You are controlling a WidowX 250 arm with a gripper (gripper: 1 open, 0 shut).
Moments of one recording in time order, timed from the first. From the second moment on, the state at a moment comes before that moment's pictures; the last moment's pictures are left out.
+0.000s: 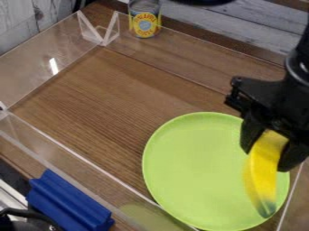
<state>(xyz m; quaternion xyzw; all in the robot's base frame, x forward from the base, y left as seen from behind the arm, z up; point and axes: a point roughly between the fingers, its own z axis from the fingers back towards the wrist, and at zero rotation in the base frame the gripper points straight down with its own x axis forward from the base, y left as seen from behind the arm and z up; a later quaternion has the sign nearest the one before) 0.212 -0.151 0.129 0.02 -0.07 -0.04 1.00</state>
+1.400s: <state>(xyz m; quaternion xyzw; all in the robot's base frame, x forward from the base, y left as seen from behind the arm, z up) 0.213 -0.153 0.065 0.01 -0.08 -0.04 1.00</state>
